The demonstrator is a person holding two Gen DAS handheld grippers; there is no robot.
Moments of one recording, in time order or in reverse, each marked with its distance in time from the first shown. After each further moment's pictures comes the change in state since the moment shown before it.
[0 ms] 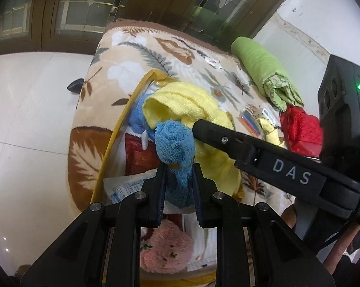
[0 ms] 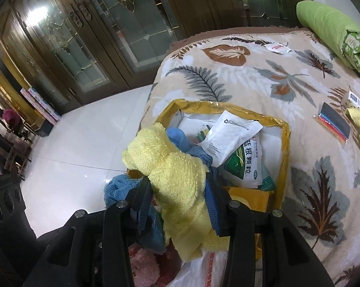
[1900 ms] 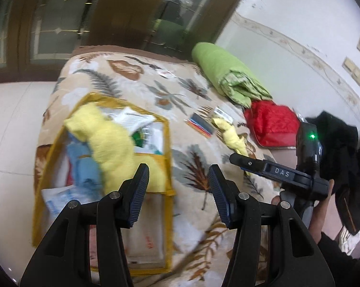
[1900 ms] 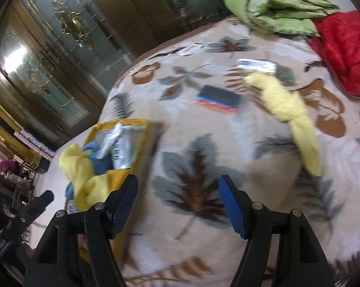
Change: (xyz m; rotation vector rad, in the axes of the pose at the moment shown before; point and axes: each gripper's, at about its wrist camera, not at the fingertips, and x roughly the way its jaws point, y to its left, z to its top) left arm -0.025 -0.104 -0.016 0.174 -0.086 -0.096; right arm -0.103 -0.190 -0.043 0.236 -0.093 -0.015
